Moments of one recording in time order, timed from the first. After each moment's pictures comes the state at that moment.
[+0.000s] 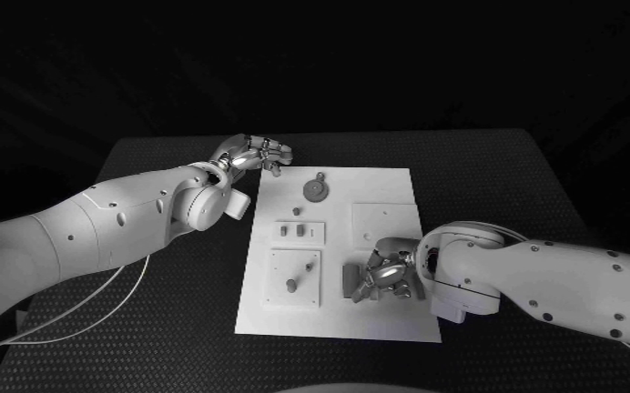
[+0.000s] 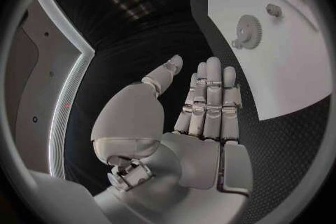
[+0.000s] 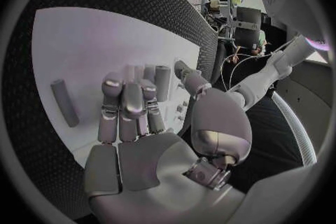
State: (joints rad) left arm 1.22 -0.68 -0.12 1.15 -0.24 -0.19 0.32; left_hand 1.07 -0.09 0.51 -0.28 0.06 0.86 0.18 0.24 0.54 1.18 0.11 0.15 0.20 1.04 0.00 0.89 0.33 0.01 0.81 -0.09 0.63 1.24; right arm 1.21 -0.79 -0.24 1.71 -0.96 -0.02 -0.54; right_hand 0.80 -0.24 0.66 -0.24 0.05 1.04 0.09 0.32 0.57 1.14 -0.02 1.07 1.21 1.33 -0.12 1.22 1.27 0.25 1.16 -0.03 1.03 1.28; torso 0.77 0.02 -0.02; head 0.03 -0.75
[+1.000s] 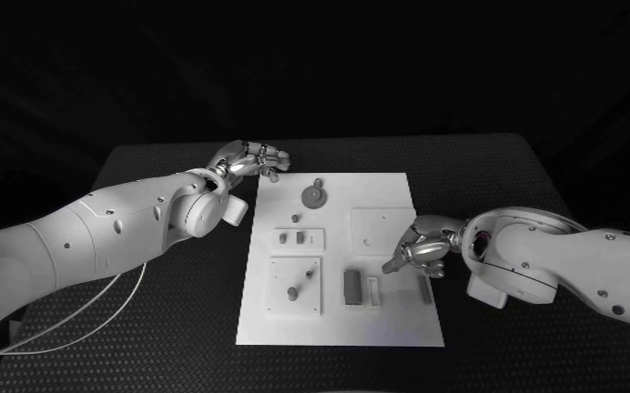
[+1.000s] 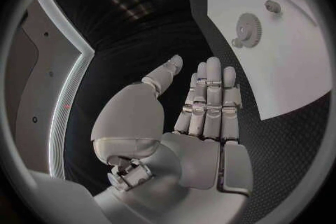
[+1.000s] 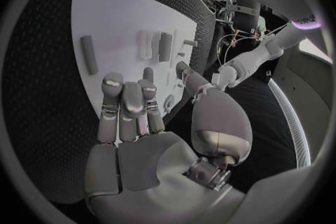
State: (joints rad) left arm 1.22 -0.68 -0.12 1.15 -0.24 -0.19 0.31; left_hand 1.07 -0.09 0.51 -0.28 0.06 0.86 0.18 0.24 0.54 1.19 0.11 0.15 0.20 1.04 0.00 0.88 0.33 0.01 0.81 -0.09 0.63 1.24; right arm 1.29 -0.99 -0.23 1.77 -0.93 -0.06 -0.45; right_hand 0.79 -0.25 0.63 -0.21 0.05 1.01 0.09 0.30 0.57 1.14 -0.02 1.07 1.21 1.33 -0.12 1.21 1.26 0.25 1.16 -0.03 1.03 1.27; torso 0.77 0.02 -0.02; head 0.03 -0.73
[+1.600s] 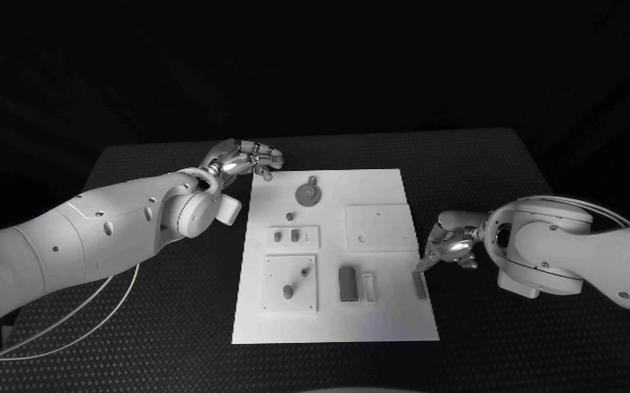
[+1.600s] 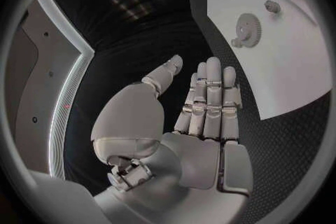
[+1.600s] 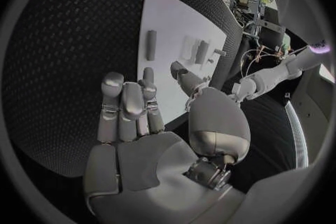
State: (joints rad) left arm 1.22 -0.68 -0.12 1.15 -0.24 -0.19 0.31; left_hand 1.07 -0.09 0.51 -0.28 0.06 0.86 0.18 0.24 0.54 1.19 0.11 0.15 0.20 1.04 0.01 0.88 0.33 0.01 0.81 -0.09 0.63 1.24; right arm 1.30 -1.08 -0.23 1.77 -1.14 0.03 -0.56; right_hand 0.83 -0.20 0.64 -0.22 0.05 1.03 0.09 0.31 0.58 1.15 -0.02 1.07 1.21 1.35 -0.12 1.23 1.28 0.25 1.16 -0.03 1.03 1.26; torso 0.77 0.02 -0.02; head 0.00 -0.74
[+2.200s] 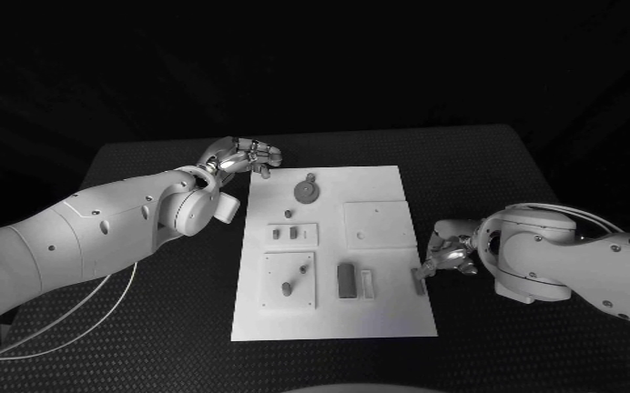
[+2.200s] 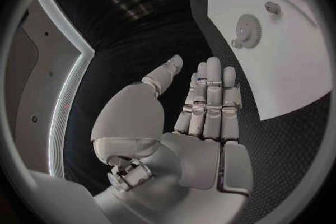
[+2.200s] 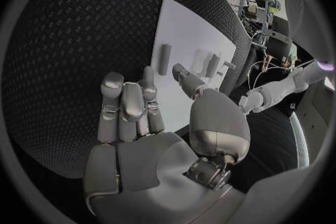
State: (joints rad) left arm 1.22 -0.68 -0.12 1.15 -0.24 -0.19 0.31; left_hand 1.07 -0.09 0.51 -0.28 0.06 0.86 0.18 0.24 0.54 1.19 0.11 0.15 0.20 1.04 0.01 0.88 0.33 0.01 0.81 -0.09 0.63 1.24; right arm 1.25 -1.05 -0.23 1.76 -1.21 0.05 -0.60; right_hand 0.80 -0.20 0.63 -0.20 0.05 1.04 0.08 0.31 0.58 1.17 -0.03 1.08 1.22 1.35 -0.13 1.25 1.29 0.25 1.16 -0.03 1.05 1.26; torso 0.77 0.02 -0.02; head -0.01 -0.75
